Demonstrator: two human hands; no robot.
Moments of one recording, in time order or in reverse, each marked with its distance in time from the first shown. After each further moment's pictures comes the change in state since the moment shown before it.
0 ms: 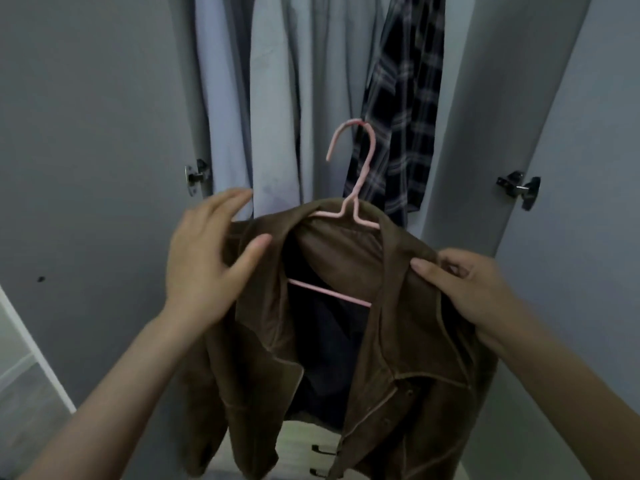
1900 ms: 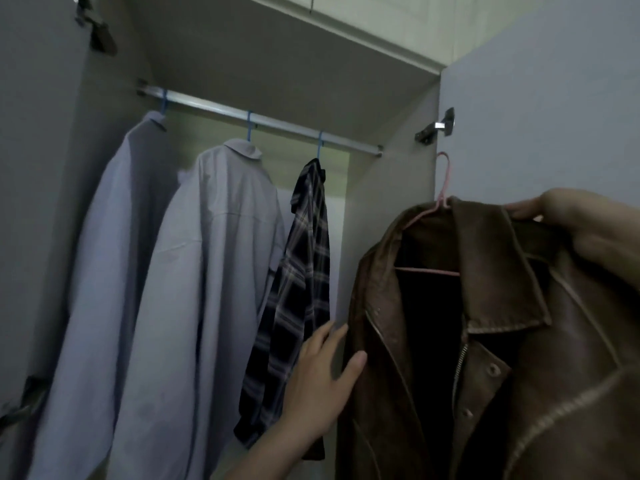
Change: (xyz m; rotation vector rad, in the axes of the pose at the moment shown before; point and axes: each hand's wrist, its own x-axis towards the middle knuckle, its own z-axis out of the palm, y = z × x) left_hand 0.175 0.087 0.171 -0.703 -0.430 0.079; right_hand 0.100 -0.248 -0.171 -0.130 0.610 0.083
